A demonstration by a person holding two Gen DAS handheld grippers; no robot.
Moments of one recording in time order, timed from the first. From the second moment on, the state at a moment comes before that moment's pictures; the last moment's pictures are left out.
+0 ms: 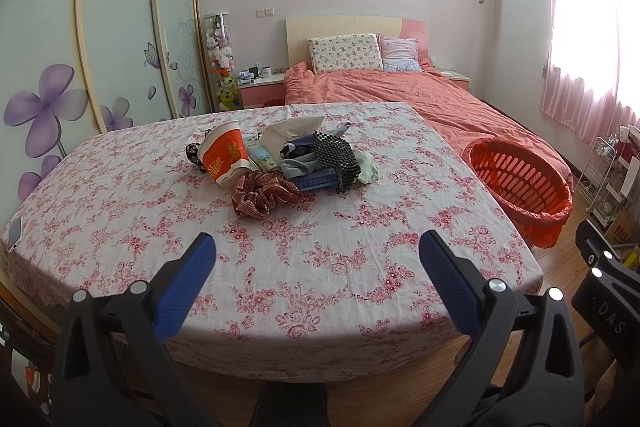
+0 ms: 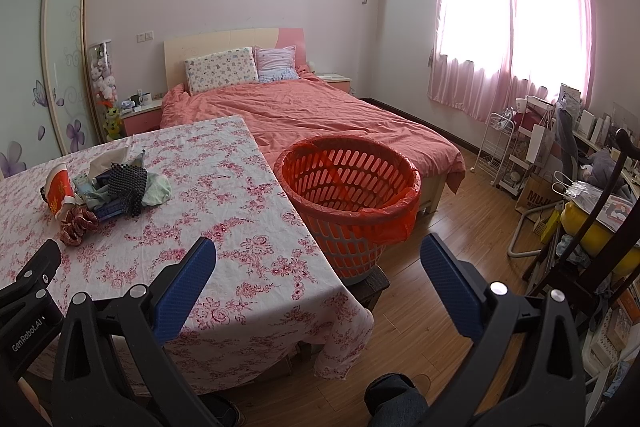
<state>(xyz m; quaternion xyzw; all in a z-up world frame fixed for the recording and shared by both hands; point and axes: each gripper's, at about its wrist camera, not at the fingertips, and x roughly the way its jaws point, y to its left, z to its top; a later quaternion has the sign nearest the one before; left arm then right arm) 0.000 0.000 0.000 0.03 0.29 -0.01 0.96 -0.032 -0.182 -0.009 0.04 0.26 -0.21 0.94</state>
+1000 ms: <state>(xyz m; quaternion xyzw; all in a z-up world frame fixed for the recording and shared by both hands) 0.008 0.004 -0.003 0.03 0.29 -0.01 0.96 -0.018 -0.181 -0.015 0.04 0.27 -0.19 0.94</state>
